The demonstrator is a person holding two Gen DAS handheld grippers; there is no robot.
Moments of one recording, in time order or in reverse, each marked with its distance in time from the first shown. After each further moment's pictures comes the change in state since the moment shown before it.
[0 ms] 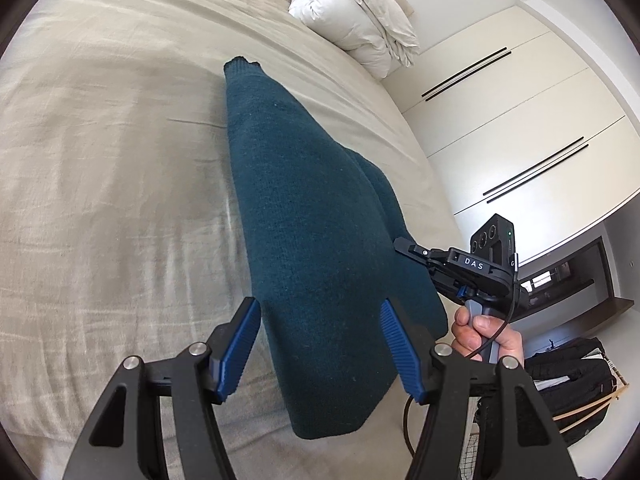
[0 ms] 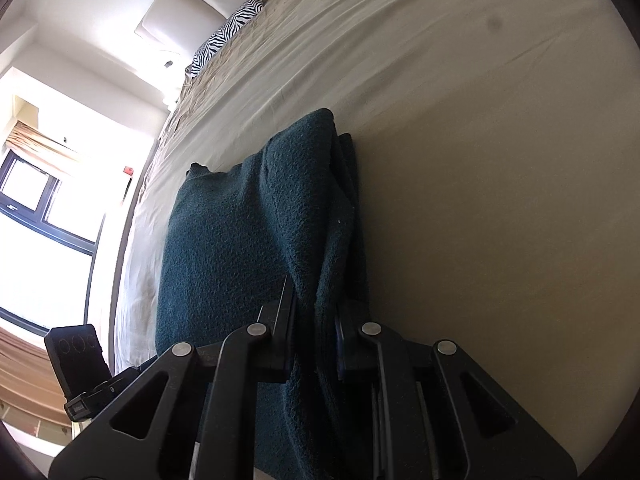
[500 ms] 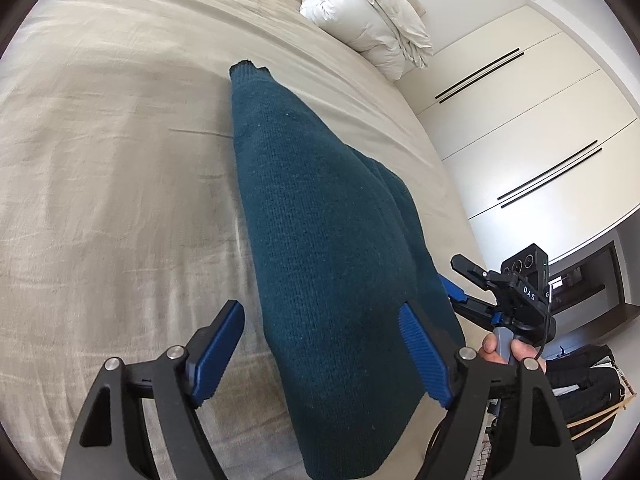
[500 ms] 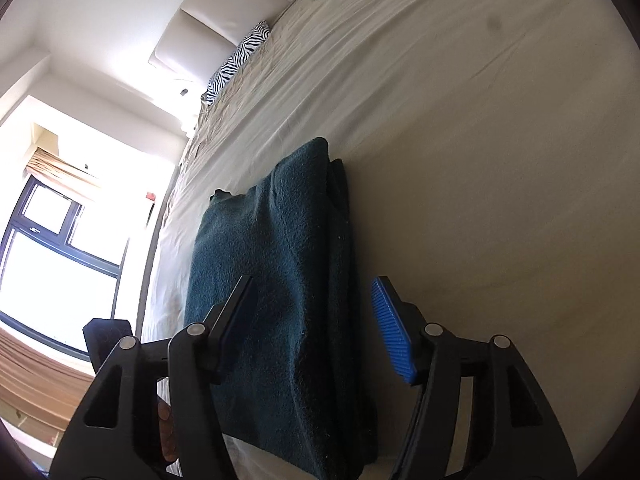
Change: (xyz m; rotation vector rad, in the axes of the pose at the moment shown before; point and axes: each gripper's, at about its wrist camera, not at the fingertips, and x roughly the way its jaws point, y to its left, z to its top) left arm 0.019 0.005 0.020 -0.017 0.003 0.053; right arm -0.035 -0.020 -0.012 0.035 -0.038 0.099
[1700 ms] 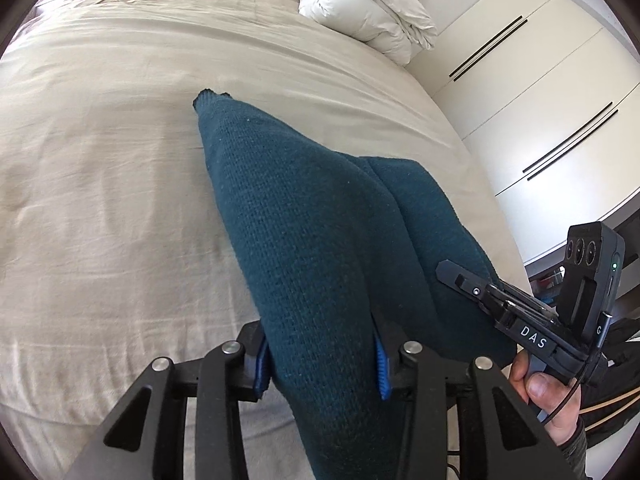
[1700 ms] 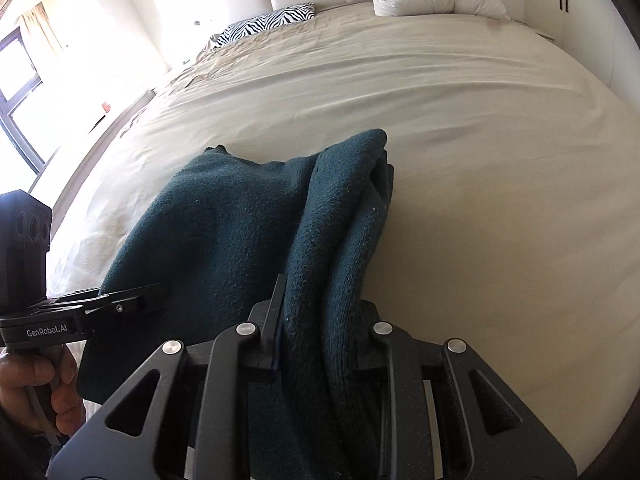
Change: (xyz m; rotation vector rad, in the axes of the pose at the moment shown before) left arm -0.047 -0.023 -0.014 0.104 0.018 0.152; right arm 0.022 0.167 -0.088 -0.445 -0.045 -0.365
